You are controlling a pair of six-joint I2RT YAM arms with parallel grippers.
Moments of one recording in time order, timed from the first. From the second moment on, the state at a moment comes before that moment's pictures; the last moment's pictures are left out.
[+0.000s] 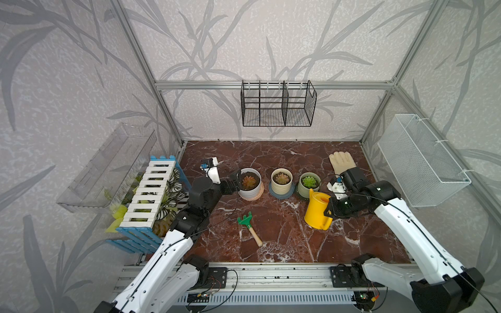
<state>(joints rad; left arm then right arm) -0.37 0.82 0.72 -0.12 -0.09 -0.39 0.31 1.11 1.11 -1.29 -0.31 0.33</state>
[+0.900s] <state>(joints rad) -0.35 0.81 0.72 -0.12 -0.07 -0.40 0.31 1.16 1.11 -1.26 -0.44 0.28</state>
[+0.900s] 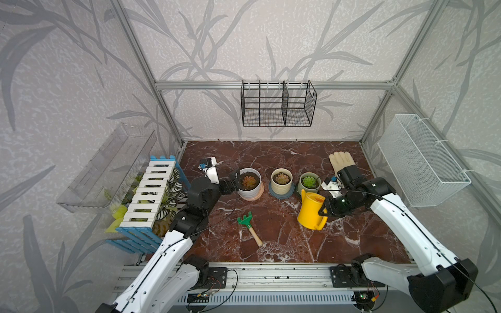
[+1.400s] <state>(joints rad) -0.33 0.81 0.72 -0.12 -0.05 -0.40 0.31 1.11 1.11 -1.28 -0.33 0.30</state>
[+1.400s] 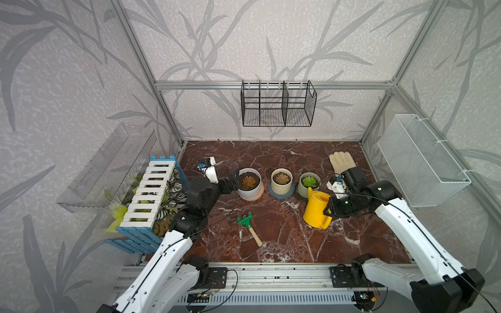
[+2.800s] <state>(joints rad) -0.42 0.83 0.67 -0.02 0.03 -0.46 0.96 1.14 0.77 -0.73 0.17 0.55</state>
